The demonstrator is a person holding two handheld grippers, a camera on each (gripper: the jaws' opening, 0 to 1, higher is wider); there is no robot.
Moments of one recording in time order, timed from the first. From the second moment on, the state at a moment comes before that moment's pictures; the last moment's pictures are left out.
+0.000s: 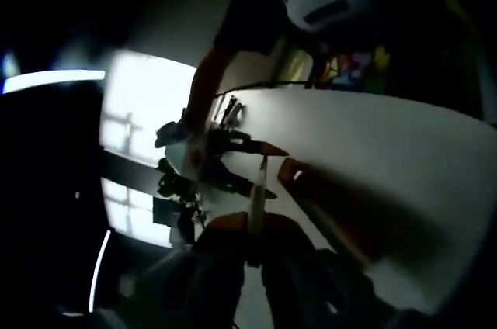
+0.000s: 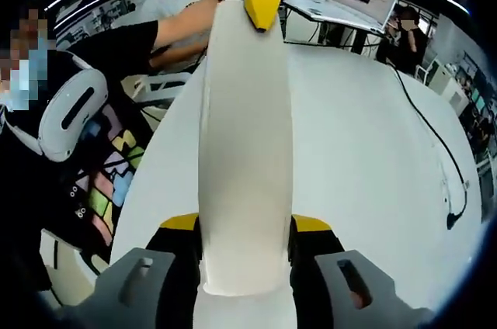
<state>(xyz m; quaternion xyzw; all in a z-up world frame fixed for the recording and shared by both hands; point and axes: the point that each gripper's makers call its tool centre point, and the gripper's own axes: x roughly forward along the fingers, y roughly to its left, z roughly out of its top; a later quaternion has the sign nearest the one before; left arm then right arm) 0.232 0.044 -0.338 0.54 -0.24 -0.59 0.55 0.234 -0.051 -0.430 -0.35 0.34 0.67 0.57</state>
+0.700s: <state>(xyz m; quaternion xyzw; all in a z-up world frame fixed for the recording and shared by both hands) 0.238 0.043 -0.392 0.57 -0.17 -0.58 0.56 0.244 -0.050 -0.452 -0.43 0.37 0.59 0.58</state>
